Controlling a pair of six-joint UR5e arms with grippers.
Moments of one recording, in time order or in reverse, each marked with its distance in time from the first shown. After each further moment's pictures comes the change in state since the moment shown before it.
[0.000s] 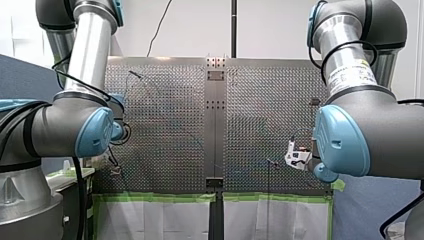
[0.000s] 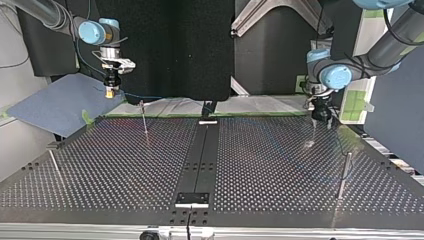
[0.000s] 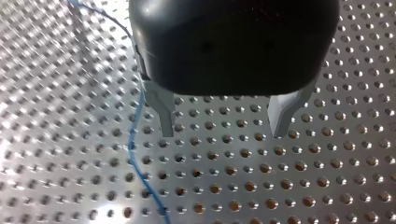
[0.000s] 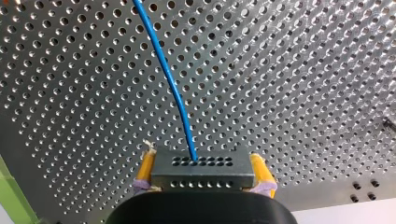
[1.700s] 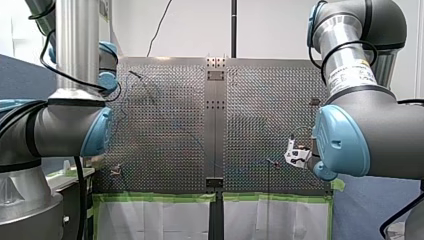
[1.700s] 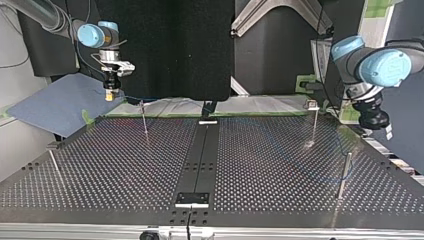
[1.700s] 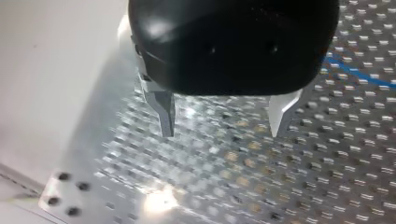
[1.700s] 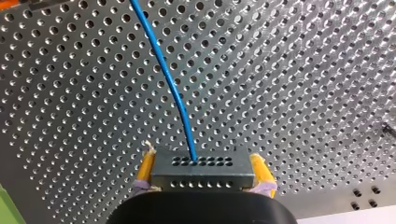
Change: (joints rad) left arm 0.047 0.435 0.091 -0.414 -0.222 0.297; right arm 0.000 0.000 -0.029 0.020 -0.017 0.015
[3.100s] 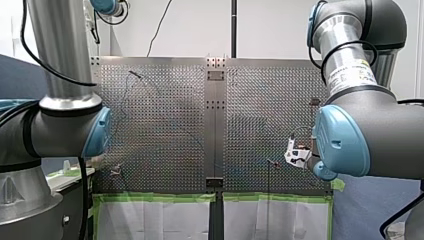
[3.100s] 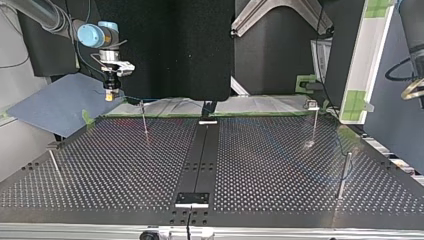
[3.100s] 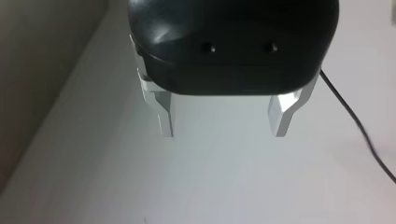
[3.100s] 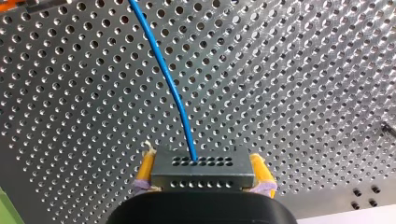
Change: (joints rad) left arm -0.066 0.374 0.374 -0.374 0.231 0.107; right arm 0.000 0.000 0.000 -0.004 -0.002 0.009
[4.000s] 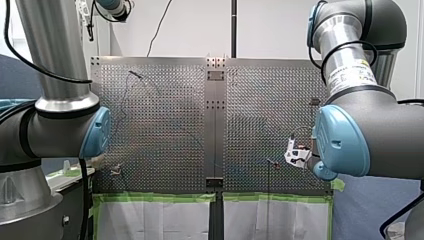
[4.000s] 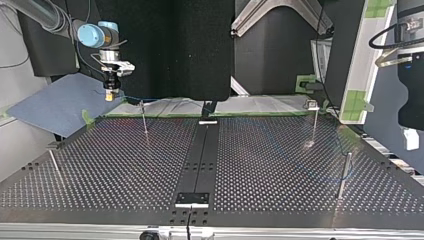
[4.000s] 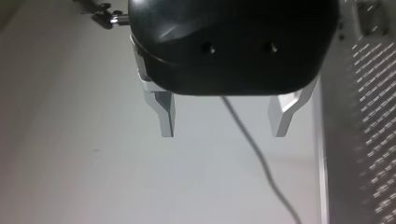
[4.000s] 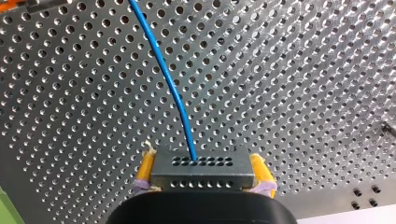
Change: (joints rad) left arm -0.051 0.037 -0.015 -0.239 0.003 0.154; right arm 0.000 0.000 0.000 0.000 0.000 0.000
